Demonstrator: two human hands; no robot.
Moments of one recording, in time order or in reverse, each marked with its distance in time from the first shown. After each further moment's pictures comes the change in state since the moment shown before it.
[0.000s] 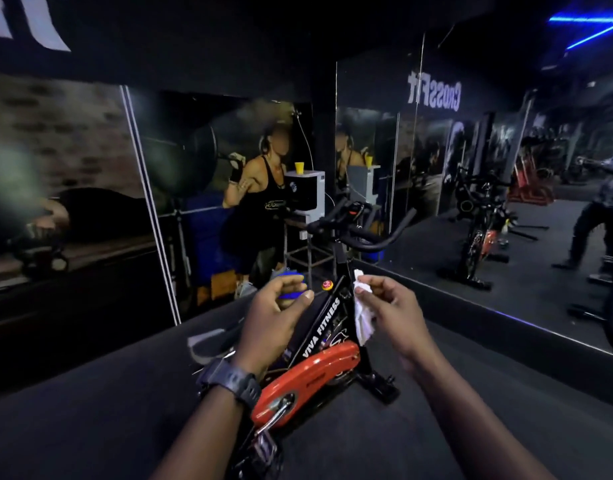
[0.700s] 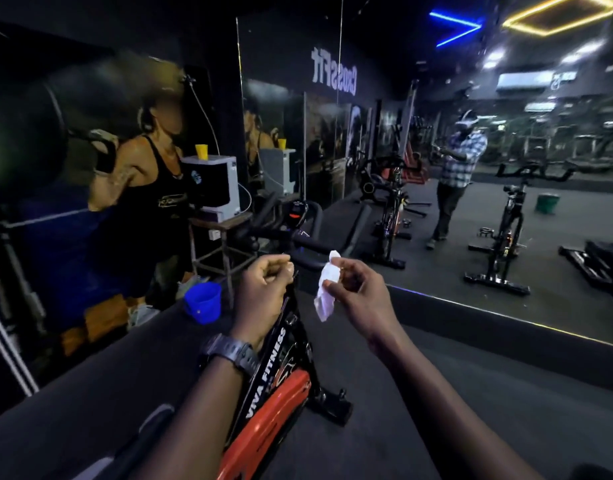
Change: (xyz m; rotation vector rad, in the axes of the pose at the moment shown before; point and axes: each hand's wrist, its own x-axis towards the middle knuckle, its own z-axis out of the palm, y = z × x) left_hand 0.369 -0.167 0.070 -0.203 -0.188 -0.018; right_hand 0.310 0.132 0.037 -0.283 0.303 0.010
